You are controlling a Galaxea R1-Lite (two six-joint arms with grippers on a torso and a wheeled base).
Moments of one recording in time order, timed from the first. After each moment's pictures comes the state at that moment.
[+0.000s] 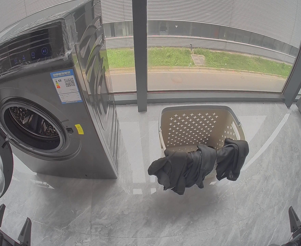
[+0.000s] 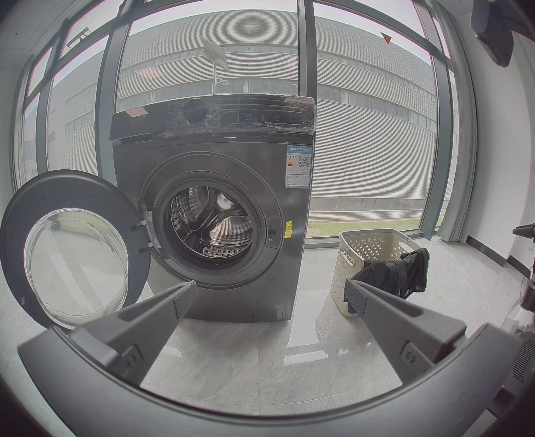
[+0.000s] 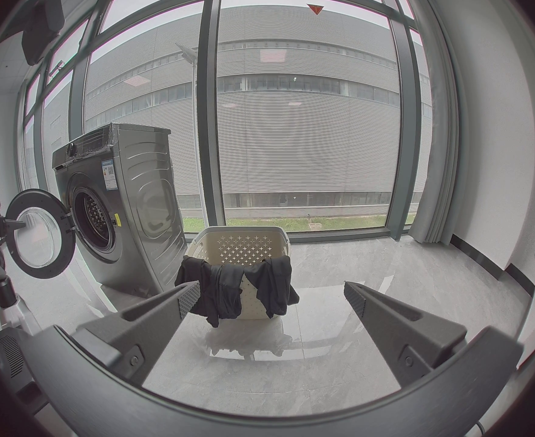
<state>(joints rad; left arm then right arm) 0.00 0.02 -0.02 0.00 -0.02 -0.02 0.01 0.01 -0.02 0.02 0.01 0.00</state>
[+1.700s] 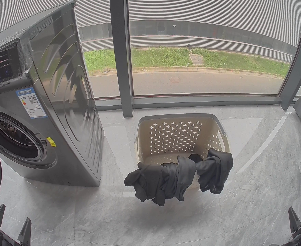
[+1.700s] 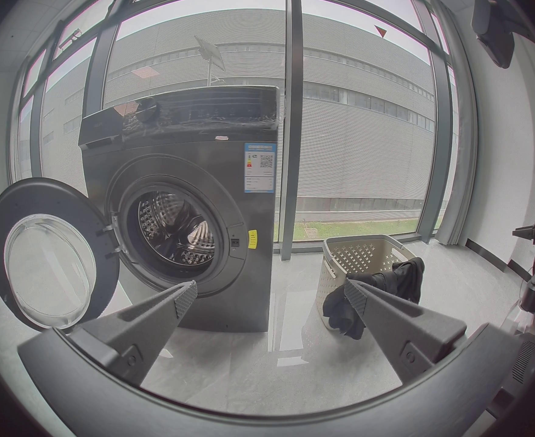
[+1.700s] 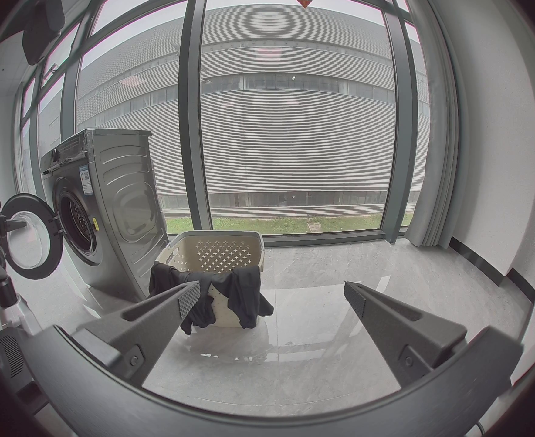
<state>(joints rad) 0.00 0.02 -0.02 0.00 -0.02 -0.03 0.01 0.02 -0.02 0.02 0.01 0.00</state>
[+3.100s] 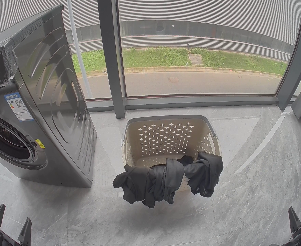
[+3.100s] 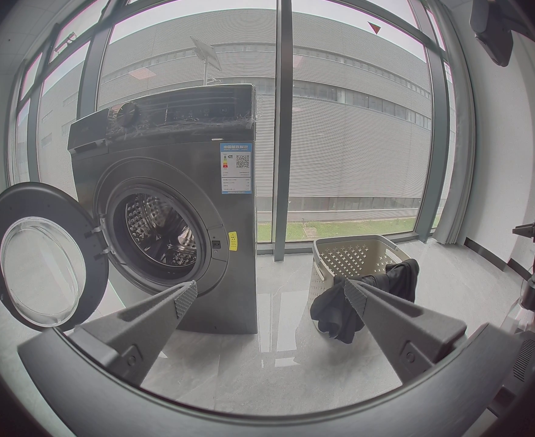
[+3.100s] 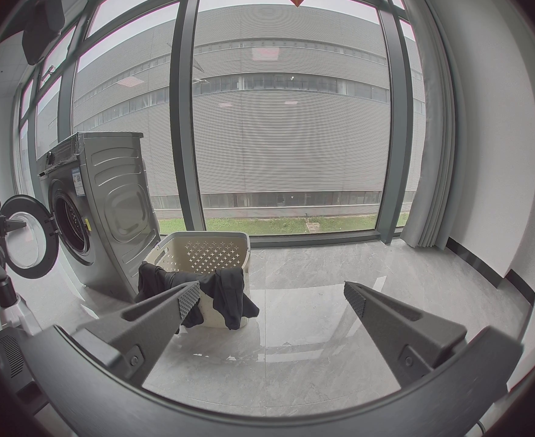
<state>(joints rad) 0.00 0.02 -0.02 0.00 -0.02 -0.02 0.01 0.02 -0.02 0.02 0.01 0.00</state>
